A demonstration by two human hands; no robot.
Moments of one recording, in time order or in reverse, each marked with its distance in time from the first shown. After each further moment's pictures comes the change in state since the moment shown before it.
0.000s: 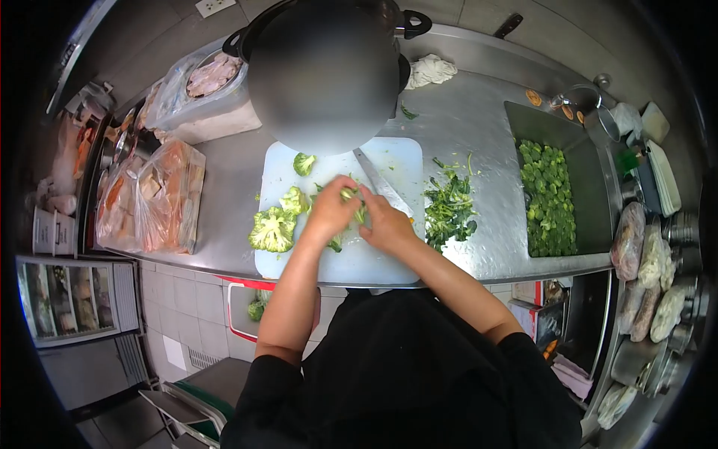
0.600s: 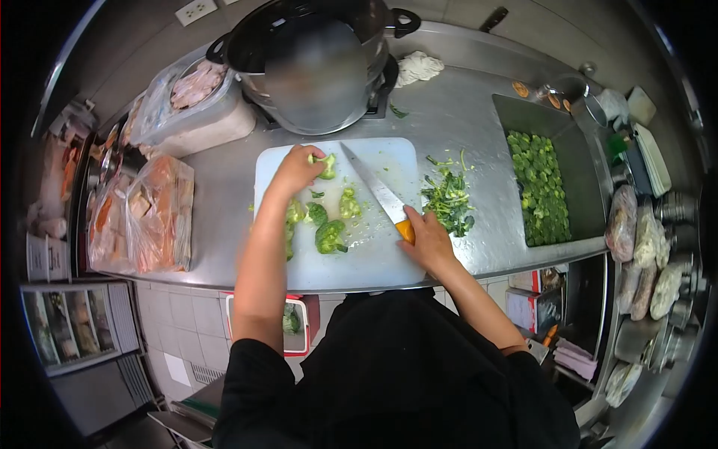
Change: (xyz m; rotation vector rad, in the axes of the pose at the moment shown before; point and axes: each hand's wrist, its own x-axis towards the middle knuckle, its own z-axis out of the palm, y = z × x) left_hand 0.117 -0.056 -0.060 0.068 -0.152 0.075; right_hand -0.059 0.031 -0.034 -0.171 0.064 0.241
